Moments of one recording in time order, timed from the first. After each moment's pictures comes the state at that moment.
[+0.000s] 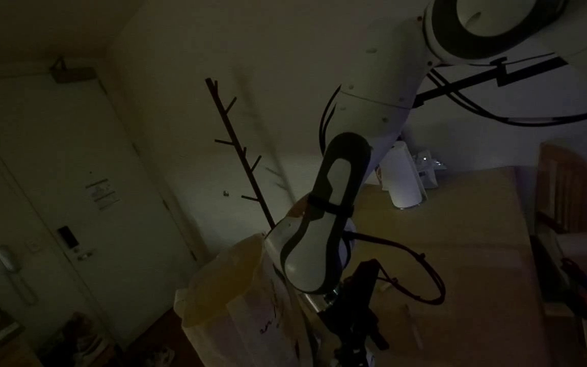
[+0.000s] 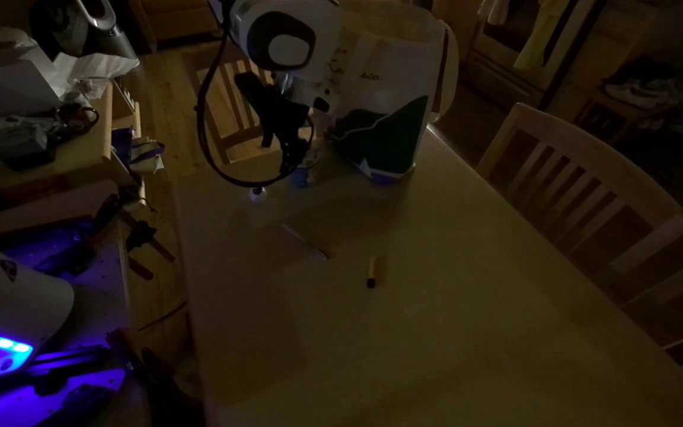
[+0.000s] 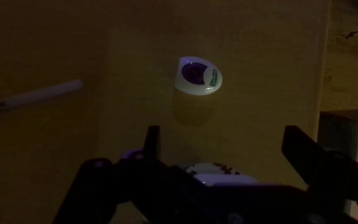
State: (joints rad) arm 0.13 0.56 0.09 -1.96 0.14 2.14 0.04
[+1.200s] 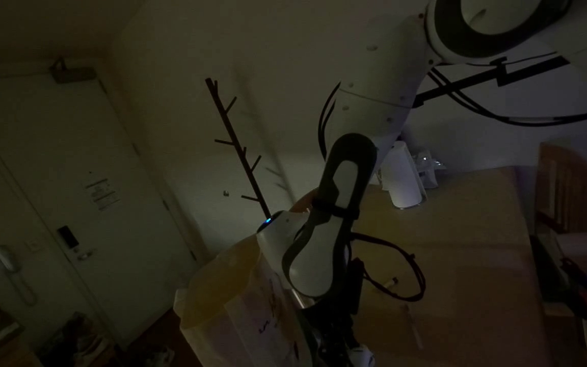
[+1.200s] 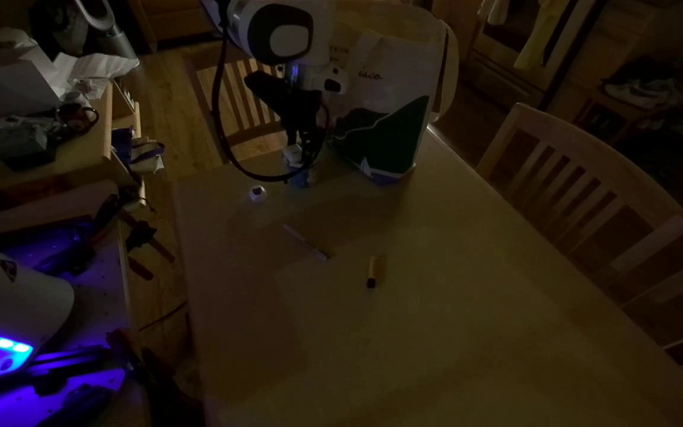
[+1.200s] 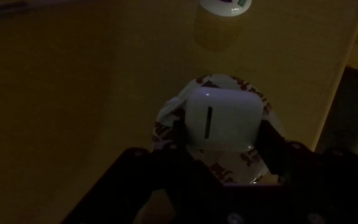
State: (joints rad) arm 0.16 0.56 0.07 -1.95 0.03 2.34 0.04
